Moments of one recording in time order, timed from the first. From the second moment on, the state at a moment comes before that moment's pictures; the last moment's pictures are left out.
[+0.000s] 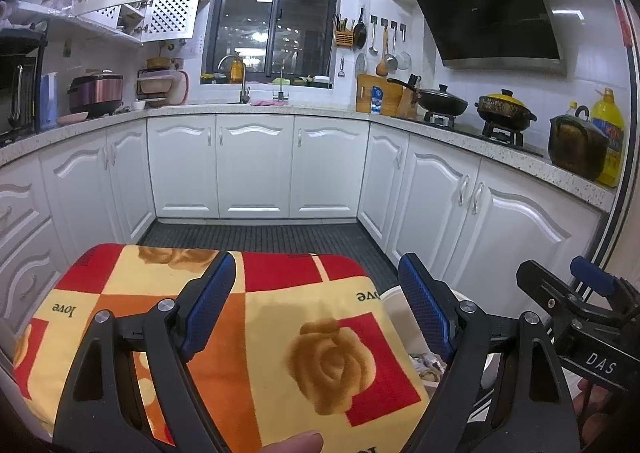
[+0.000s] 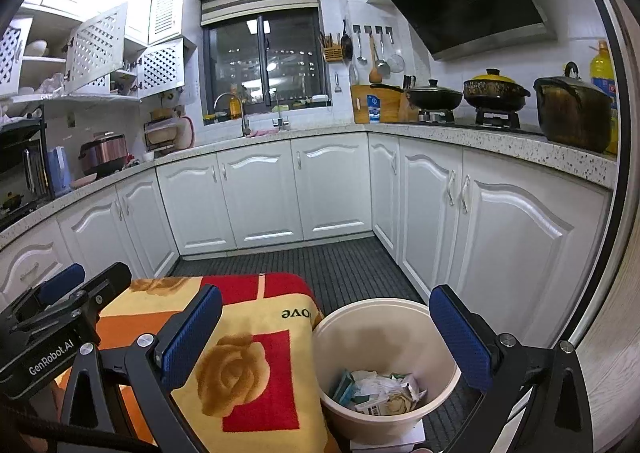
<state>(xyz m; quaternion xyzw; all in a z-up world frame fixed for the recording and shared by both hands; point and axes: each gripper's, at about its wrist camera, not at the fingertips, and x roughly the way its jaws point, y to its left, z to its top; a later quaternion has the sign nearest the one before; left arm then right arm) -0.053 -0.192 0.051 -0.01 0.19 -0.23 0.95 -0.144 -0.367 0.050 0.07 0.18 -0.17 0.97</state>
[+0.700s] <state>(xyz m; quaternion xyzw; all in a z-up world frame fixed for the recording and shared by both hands) -0.054 -0.197 0.047 0.01 0.18 -0.22 0.96 -0.143 -0.363 0.051 0.06 0.17 -0.17 0.97</state>
